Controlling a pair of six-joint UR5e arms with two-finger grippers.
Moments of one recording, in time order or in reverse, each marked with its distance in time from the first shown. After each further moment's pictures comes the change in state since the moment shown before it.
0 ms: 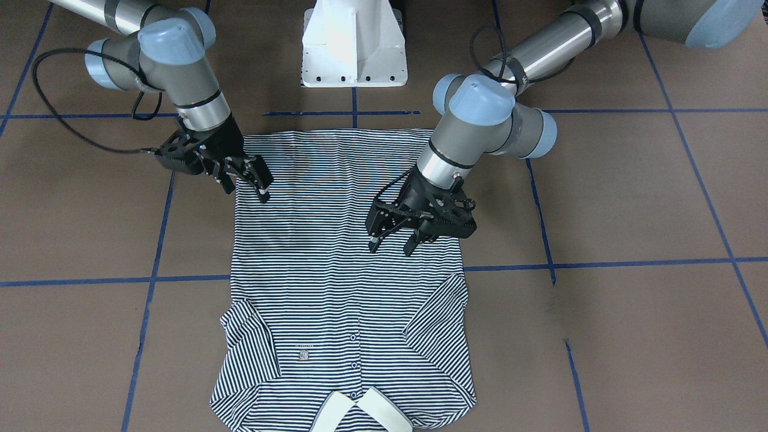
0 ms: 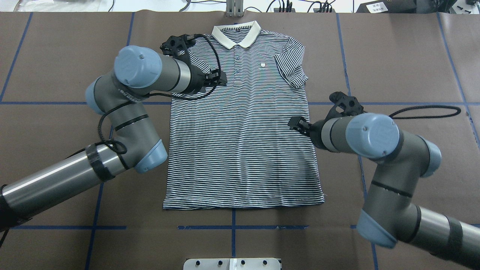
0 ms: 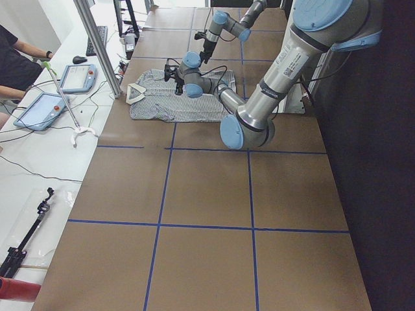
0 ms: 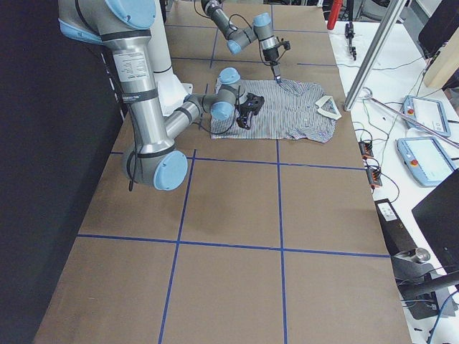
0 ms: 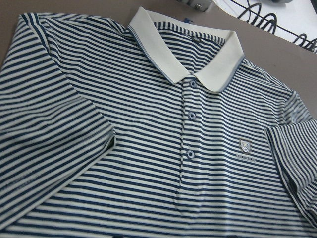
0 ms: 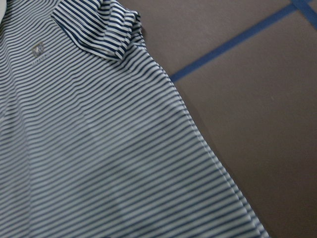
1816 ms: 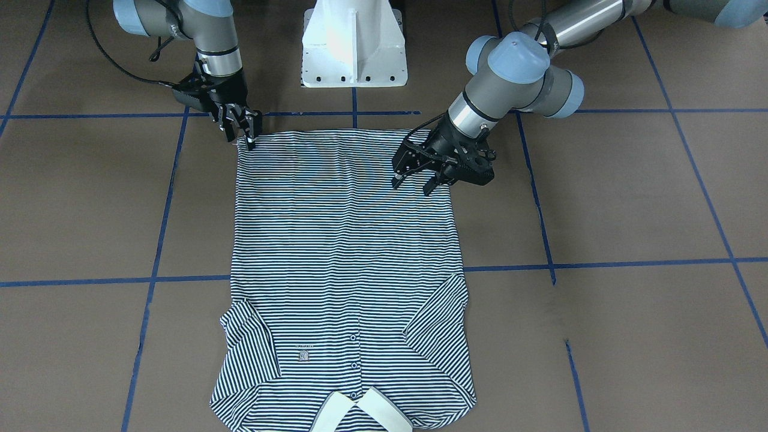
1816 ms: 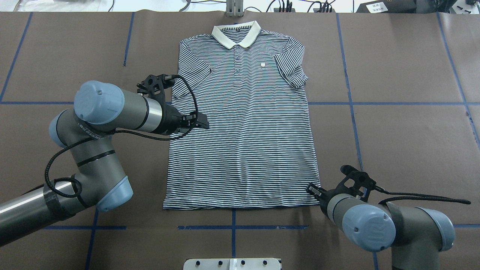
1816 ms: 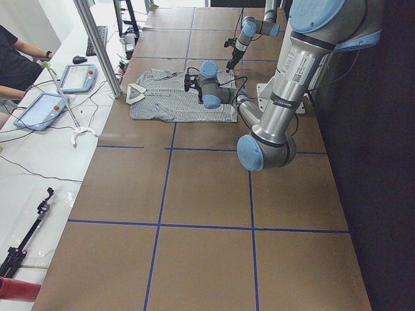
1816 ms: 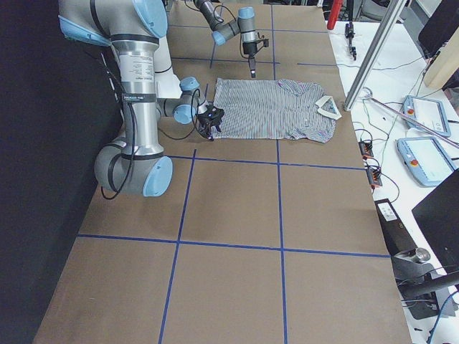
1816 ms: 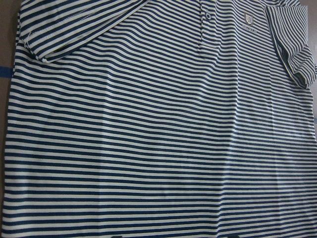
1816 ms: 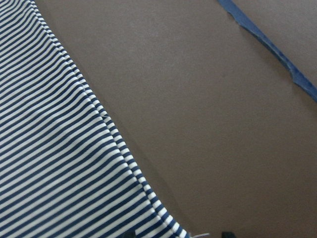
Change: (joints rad) left arm 0.060 0.170 -0.179 0.017 -0.106 -0.005; right arm -0.283 -0.157 0.112 -0.164 -0.231 0.234
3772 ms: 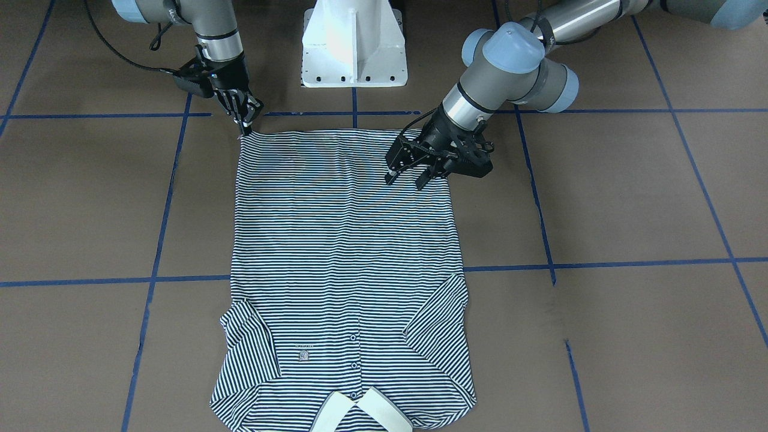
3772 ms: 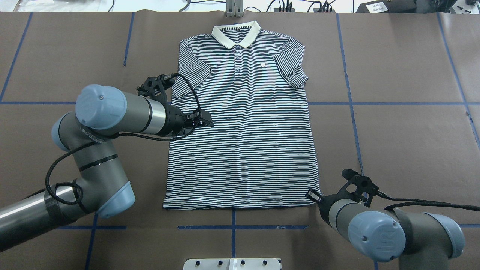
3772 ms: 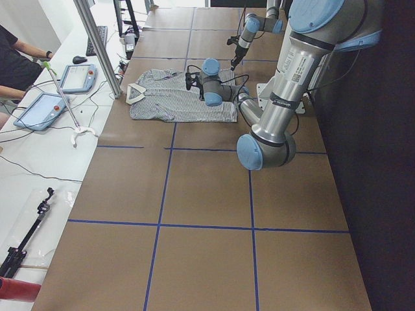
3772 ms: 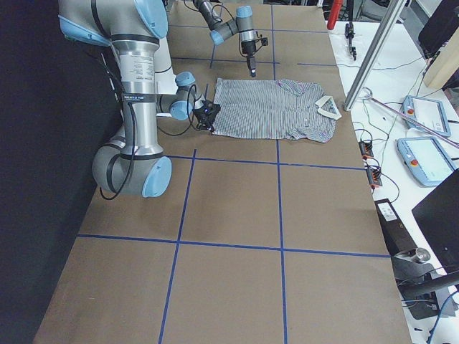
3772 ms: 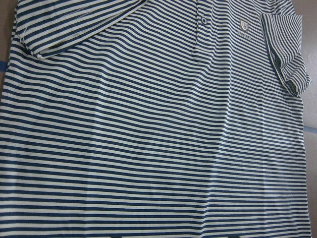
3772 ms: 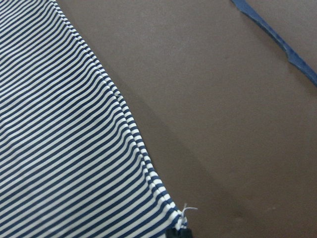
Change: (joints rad) left arm 0.050 0.006 -0.044 0.017 0.089 -0.170; right arm -0.024 -0.015 0.075 -0.013 0.000 0.027
